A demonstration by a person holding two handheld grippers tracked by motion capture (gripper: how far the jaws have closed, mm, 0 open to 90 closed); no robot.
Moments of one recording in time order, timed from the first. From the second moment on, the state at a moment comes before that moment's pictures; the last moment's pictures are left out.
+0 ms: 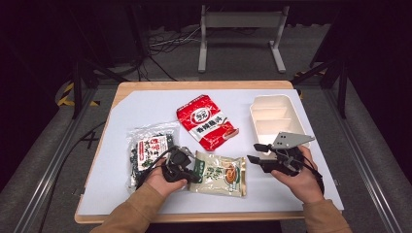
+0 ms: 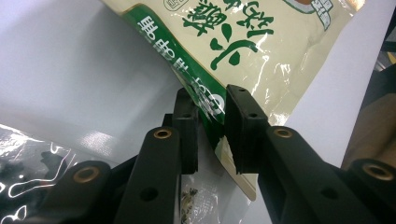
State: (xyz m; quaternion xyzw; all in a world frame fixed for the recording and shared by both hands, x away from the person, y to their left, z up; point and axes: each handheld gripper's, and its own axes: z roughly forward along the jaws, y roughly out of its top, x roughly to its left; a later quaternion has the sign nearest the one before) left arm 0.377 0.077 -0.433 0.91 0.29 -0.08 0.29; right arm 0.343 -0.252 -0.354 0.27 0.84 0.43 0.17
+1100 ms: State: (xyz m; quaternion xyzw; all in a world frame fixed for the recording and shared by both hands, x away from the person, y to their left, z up) left arm 0.363 0.086 -0.364 0.90 0.24 -0.04 0.37; right arm 0.340 -0.252 -0.347 0.25 0.84 0.45 0.18
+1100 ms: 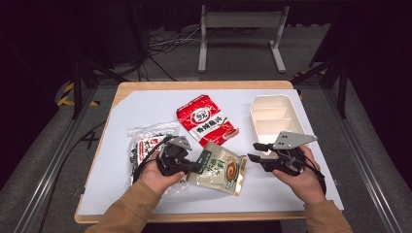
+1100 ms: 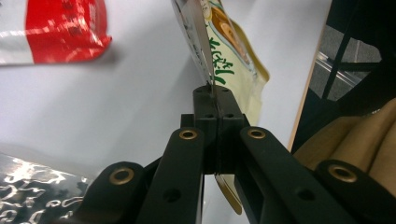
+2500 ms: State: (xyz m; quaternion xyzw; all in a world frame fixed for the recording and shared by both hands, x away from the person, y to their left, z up) left arm 0.340 0.093 -0.294 0.91 0.18 0.05 0.38; right arm 0.351 -0.200 -0.299 0.09 0.90 0.39 0.17
